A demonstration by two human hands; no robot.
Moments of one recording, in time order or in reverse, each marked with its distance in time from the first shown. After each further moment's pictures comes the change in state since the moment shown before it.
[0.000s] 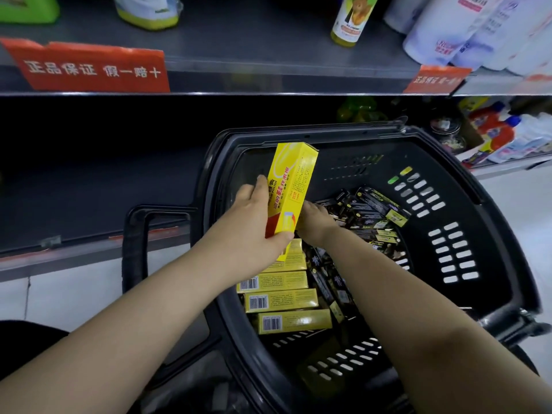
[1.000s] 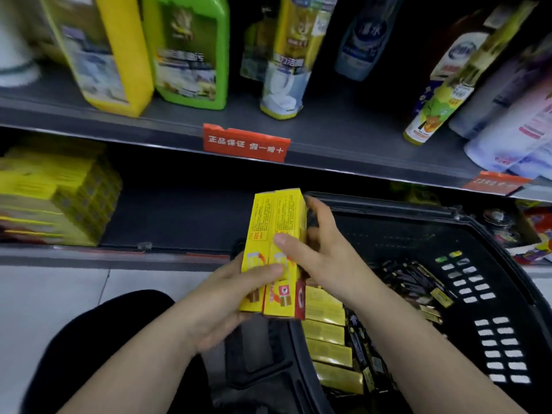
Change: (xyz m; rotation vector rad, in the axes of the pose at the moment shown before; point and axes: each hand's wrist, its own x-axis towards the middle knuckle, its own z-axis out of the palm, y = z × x) left_hand -0.091 -0.041 -0.063 -1.322 -0.007 -0.344; right_hand -0.165 -0.179 -0.121 0.891 -0.046 -0.442
